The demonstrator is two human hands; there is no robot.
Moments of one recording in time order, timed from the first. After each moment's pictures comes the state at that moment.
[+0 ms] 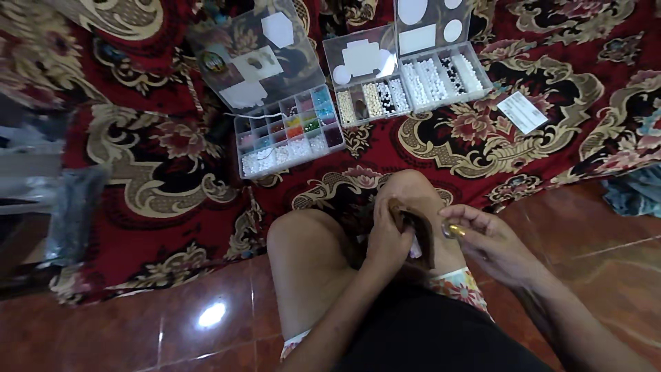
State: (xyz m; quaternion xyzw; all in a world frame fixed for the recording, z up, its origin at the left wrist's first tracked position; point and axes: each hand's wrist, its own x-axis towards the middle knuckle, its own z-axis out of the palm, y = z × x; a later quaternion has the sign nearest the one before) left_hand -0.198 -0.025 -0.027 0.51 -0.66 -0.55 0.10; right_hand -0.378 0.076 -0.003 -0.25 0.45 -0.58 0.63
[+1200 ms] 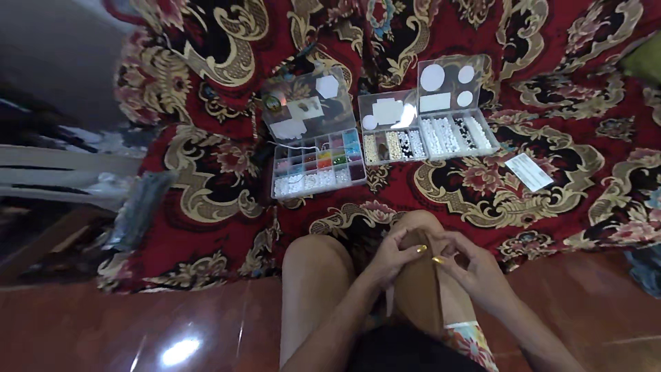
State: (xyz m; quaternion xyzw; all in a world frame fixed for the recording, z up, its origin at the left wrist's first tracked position) left_hand -0.187 -0.057 -0.027 0.30 -0.46 -0.81 0.21; right_hand -0.364 0.046 -0.010 -0.55 0.65 -0.42 0.33
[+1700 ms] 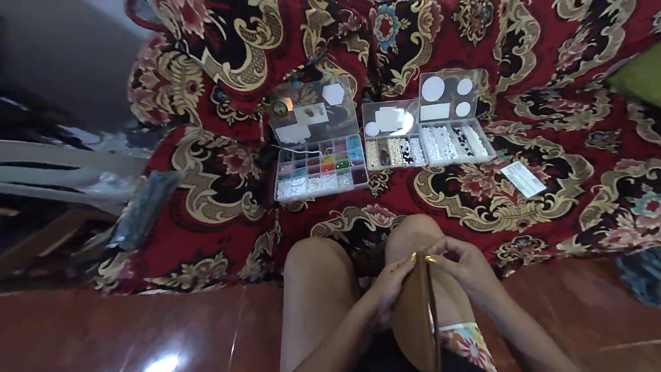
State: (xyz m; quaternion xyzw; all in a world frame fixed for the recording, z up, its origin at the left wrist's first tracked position) left_hand -0.165 -0.021 -0.013 0.39 -0.38 -0.83 0.11; right_hand -0.349 0.038 0.002 -0.43 0.64 -0.46 0.44
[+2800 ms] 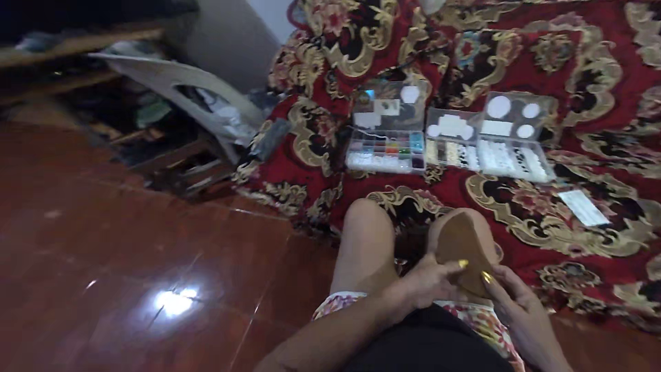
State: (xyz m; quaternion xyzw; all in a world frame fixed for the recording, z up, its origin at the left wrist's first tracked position) left_hand -0.119 0.049 0.001 0.38 -0.32 -0.84 0.22; right_hand -0.282 0.135 -0.004 -0.40 0.62 -0.53 0.42
